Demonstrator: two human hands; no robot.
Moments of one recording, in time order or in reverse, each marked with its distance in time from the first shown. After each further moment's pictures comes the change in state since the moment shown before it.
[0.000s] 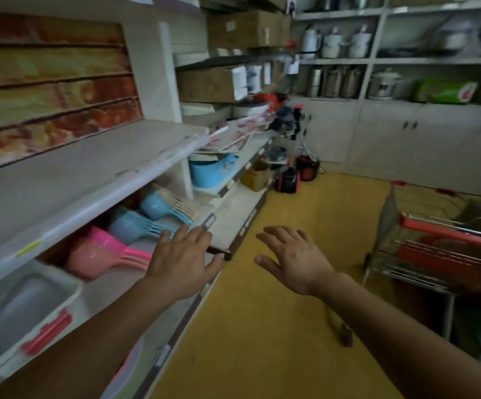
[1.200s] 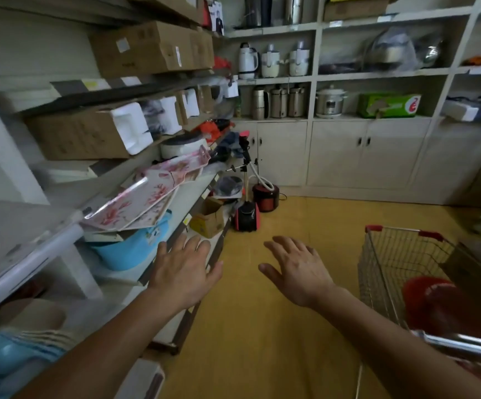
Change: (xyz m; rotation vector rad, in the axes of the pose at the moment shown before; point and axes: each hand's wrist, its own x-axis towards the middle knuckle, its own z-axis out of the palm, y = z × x) left_hand 0.523 0.133 0.073 -0.001 -0.011 0.116; right_hand 0.281 0.410 0.013 0.035 0.058 0.344
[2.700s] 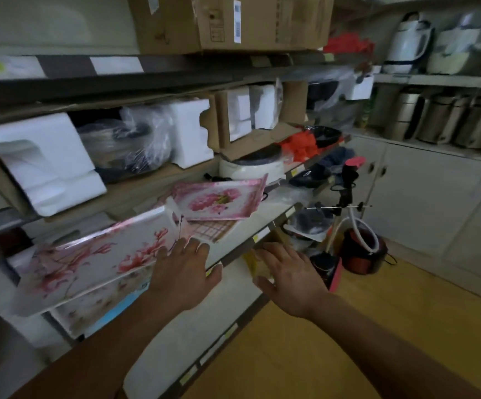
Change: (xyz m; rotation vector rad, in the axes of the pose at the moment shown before) left_hand 0.513 -0.082 0.145 0.037 -0.085 -0.557; right_hand 0.611 0.175 0.117 0.066 -0.123 -0.639
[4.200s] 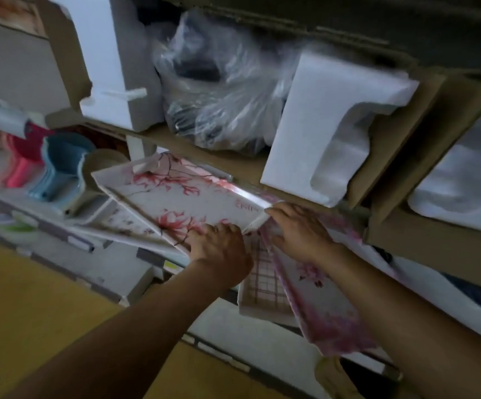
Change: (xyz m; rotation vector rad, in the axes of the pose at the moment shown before) left_hand 0.212 -0.003 0.069 -0.066 -0.302 -1.199; right_hand 0.442 0.010 0.104 0.052 -0.197 -1.138
